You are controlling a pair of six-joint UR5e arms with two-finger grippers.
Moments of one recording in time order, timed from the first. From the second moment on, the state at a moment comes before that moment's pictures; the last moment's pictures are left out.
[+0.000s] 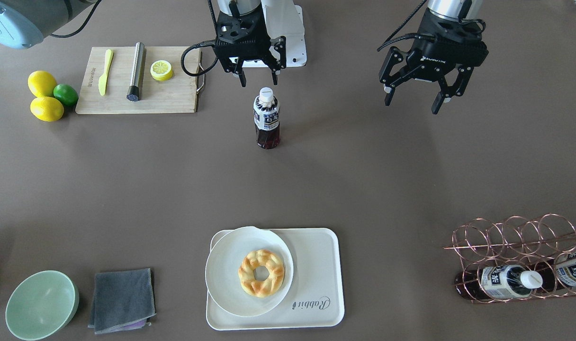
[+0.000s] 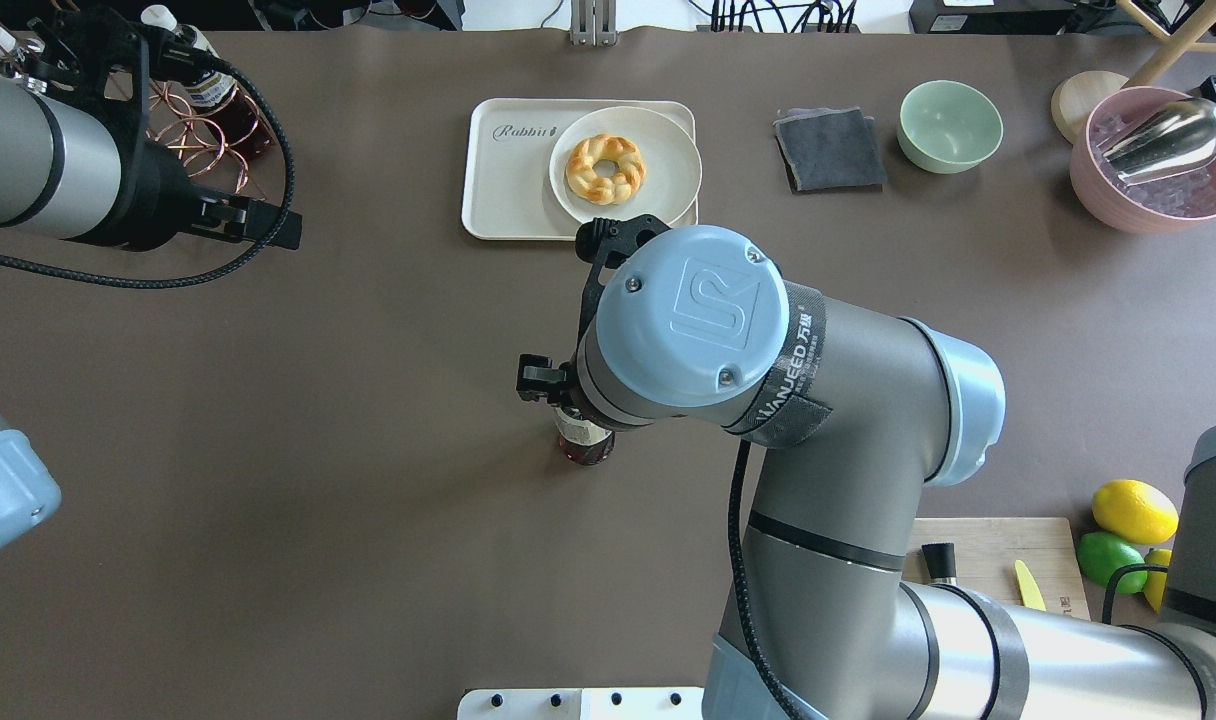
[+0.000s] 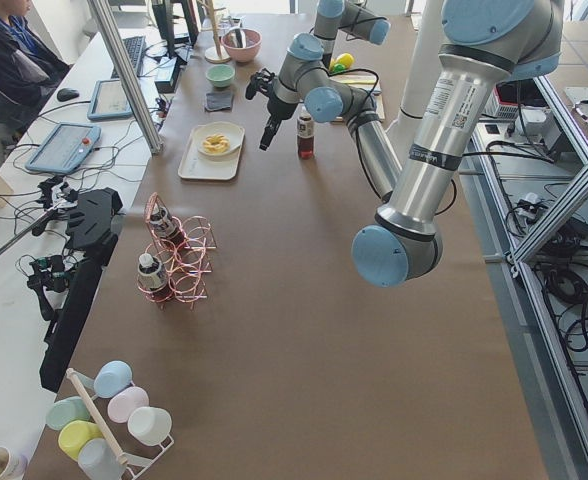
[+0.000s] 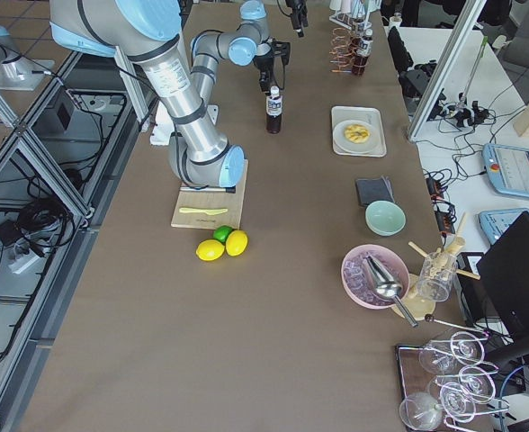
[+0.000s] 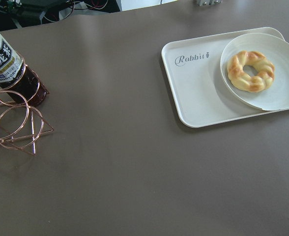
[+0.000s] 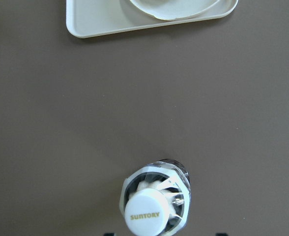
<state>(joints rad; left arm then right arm) -0.82 -1.93 -2.21 -1.50 -1.84 -0.84 0.41 -0.80 1.98 -1.82 1.71 1.40</state>
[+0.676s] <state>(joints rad) -0.82 -1.91 -2.22 -1.52 -1.84 -0.85 0.40 -0.76 1.91 -1.82 1.67 1.40</state>
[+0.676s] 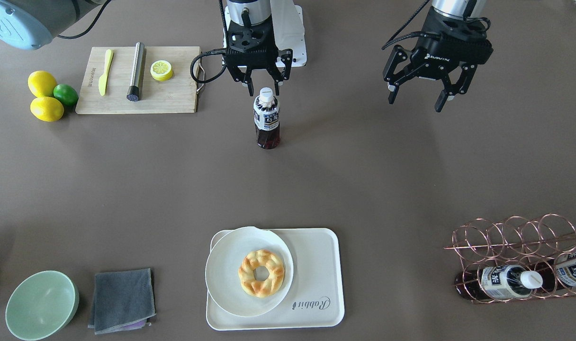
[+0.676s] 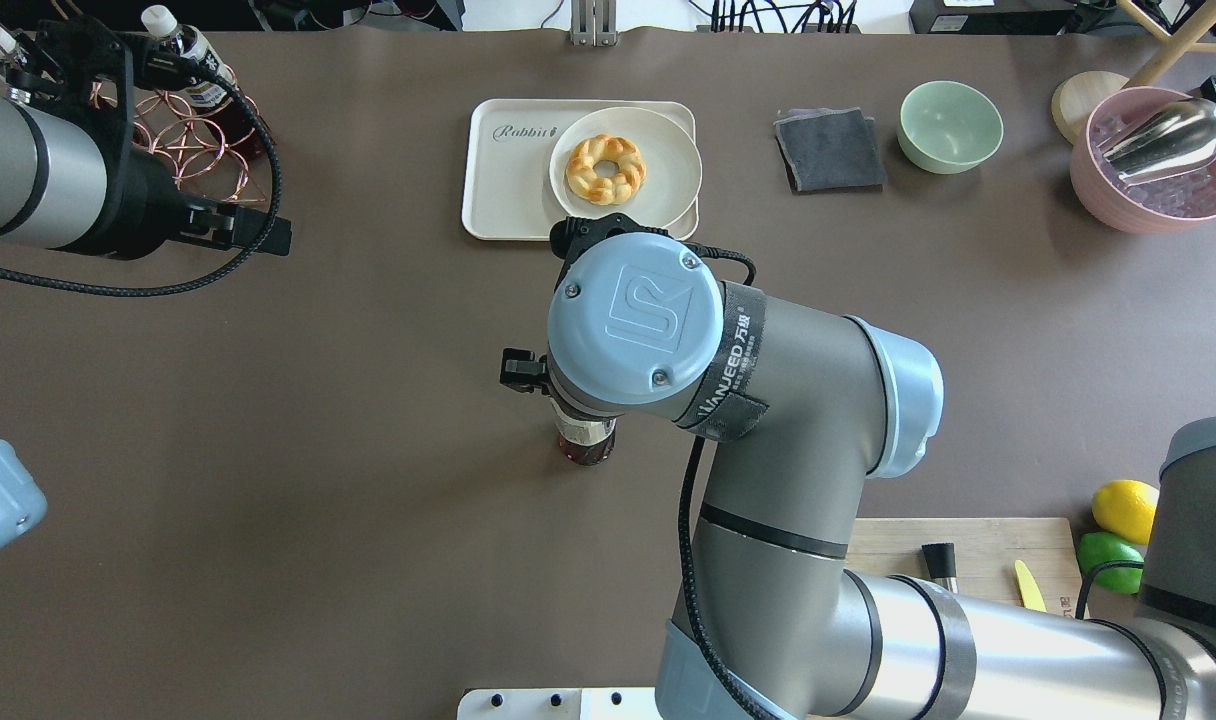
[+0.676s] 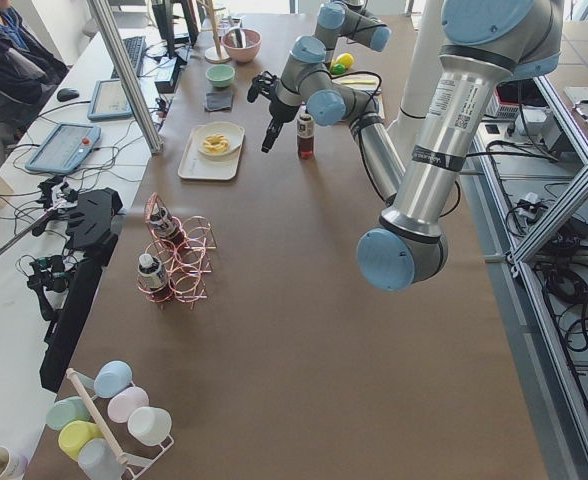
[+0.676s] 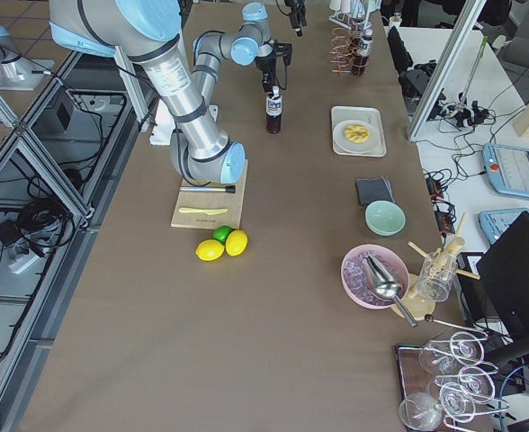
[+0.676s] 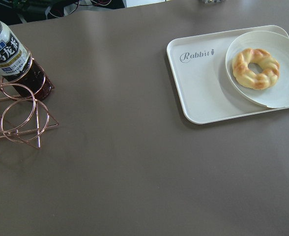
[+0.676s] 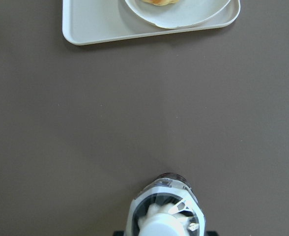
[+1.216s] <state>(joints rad) -0.82 -1.88 -2.22 -1.52 -1.84 -0.85 0.42 -0.71 1.87 -1.83 1.66 1.39</state>
